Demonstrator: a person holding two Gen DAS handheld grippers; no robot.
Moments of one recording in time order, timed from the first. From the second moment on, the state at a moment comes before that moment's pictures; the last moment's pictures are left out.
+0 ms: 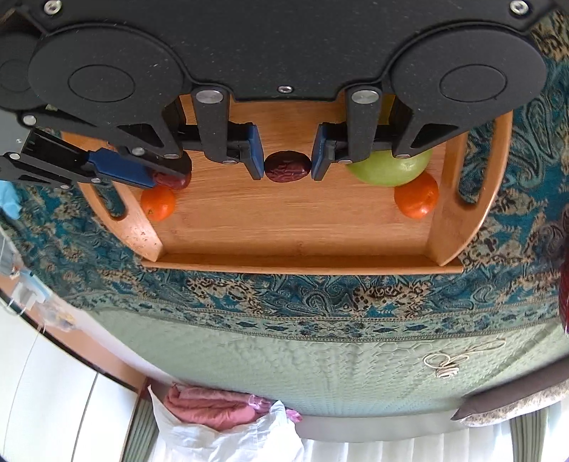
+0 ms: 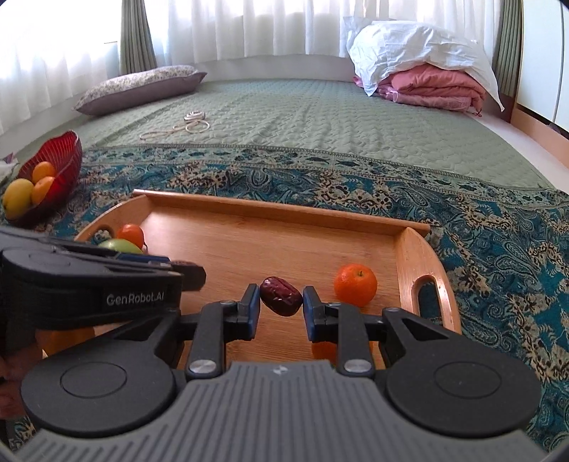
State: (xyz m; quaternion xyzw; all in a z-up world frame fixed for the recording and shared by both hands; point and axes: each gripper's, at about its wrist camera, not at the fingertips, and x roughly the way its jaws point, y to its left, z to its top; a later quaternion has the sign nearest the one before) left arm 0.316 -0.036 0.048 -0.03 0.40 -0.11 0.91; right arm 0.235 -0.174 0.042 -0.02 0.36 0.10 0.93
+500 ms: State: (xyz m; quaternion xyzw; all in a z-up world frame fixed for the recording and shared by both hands) left arm 0.326 -0.056 0.045 0.03 0.42 -0.12 0.90; right arm 0.233 -0.165 0.028 -0.08 0.37 0.11 0.92
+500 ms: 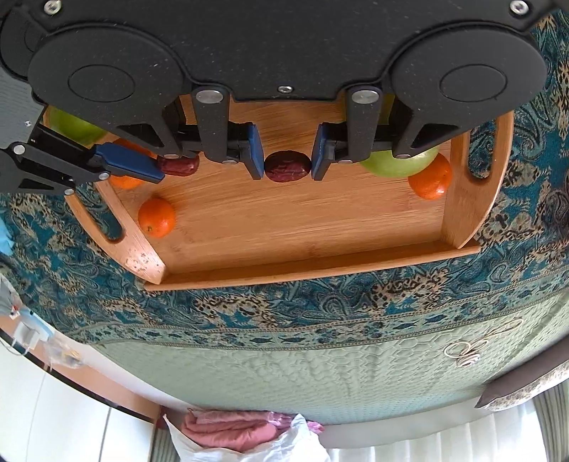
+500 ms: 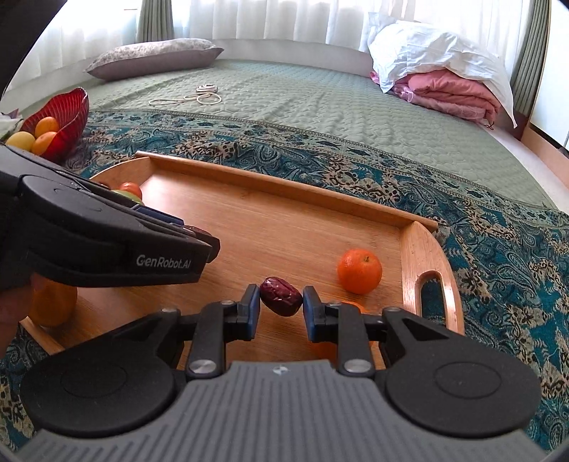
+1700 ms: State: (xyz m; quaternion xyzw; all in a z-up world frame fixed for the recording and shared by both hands) left arm 0.303 -0.047 0.051 0.02 0.40 -0.11 0.91; right arm 0.214 -0.173 0.036 -0.04 0.35 0.11 0.93
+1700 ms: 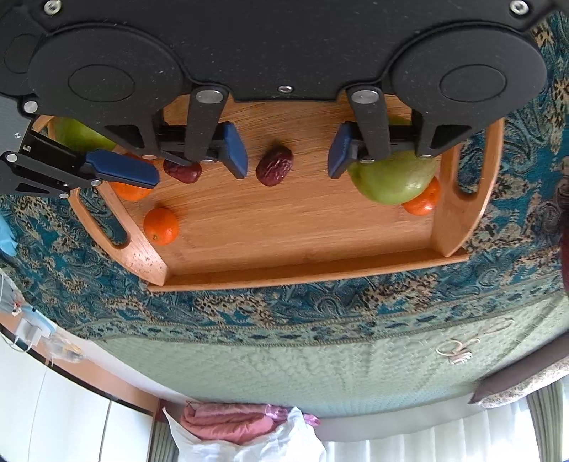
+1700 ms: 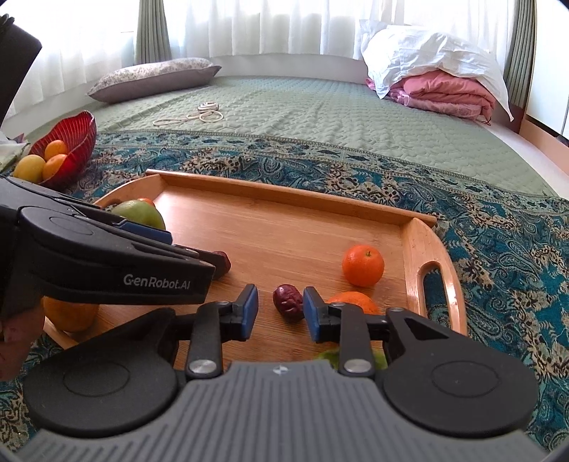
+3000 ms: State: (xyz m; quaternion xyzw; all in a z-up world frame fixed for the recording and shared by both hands) left arm 0.194 0.002 0.089 -0.04 0.29 -0.05 0.95; right arm 0.145 -0.192 0.067 -0.01 0.26 0.06 0.97
